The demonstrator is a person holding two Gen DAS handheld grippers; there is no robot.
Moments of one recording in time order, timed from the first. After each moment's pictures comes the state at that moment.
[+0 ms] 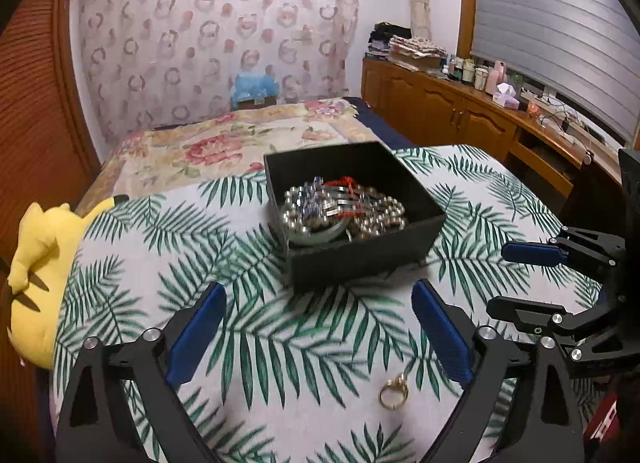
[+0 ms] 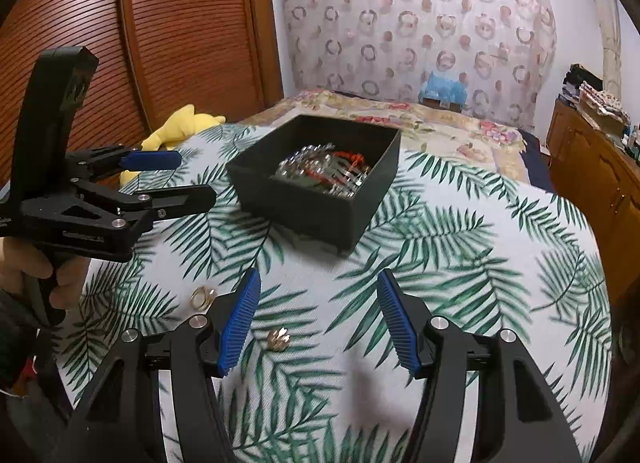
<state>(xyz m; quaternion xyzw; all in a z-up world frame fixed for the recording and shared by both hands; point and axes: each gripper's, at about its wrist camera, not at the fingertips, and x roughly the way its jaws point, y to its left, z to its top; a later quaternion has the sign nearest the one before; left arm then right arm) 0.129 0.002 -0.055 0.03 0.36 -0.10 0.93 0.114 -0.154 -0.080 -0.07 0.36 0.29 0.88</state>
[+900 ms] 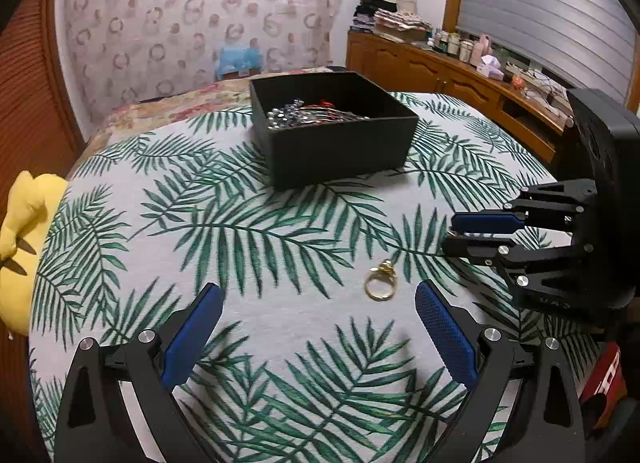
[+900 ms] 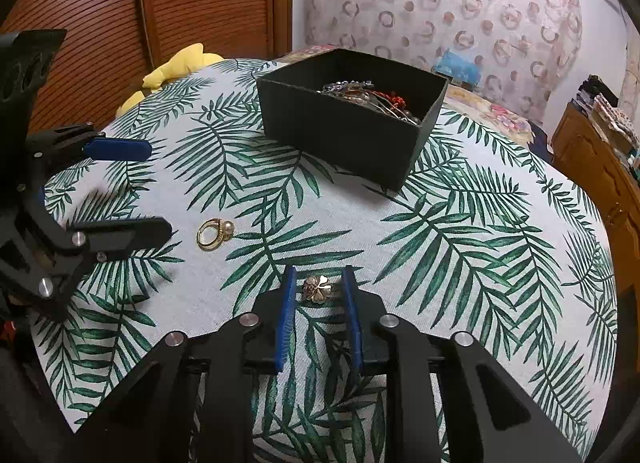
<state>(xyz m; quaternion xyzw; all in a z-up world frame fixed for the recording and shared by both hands) 0.083 0.004 -0.092 0.04 0.40 -0.13 0.91 0.099 -0.115 -0.113 -0.15 0.41 0.28 0.85</state>
